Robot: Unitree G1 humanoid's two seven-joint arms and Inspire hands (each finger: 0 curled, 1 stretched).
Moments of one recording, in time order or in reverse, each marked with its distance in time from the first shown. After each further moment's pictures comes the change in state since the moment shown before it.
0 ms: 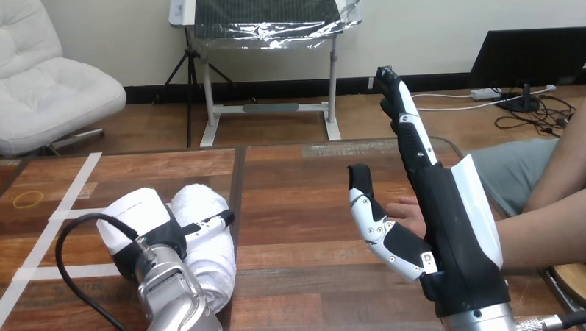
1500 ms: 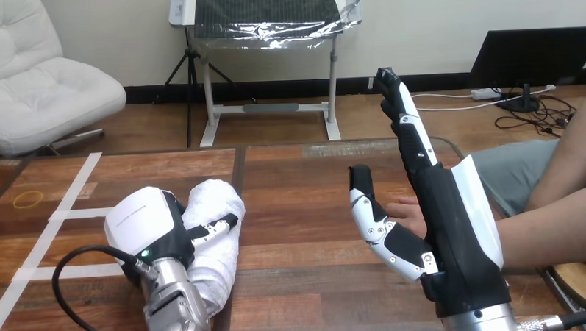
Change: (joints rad) left arm 0.096 -0.012 0.051 -0.013 -0.103 -0.253 0.274; right arm 0.003 -0.001 0.000 -0.004 0.002 0.007 0.002
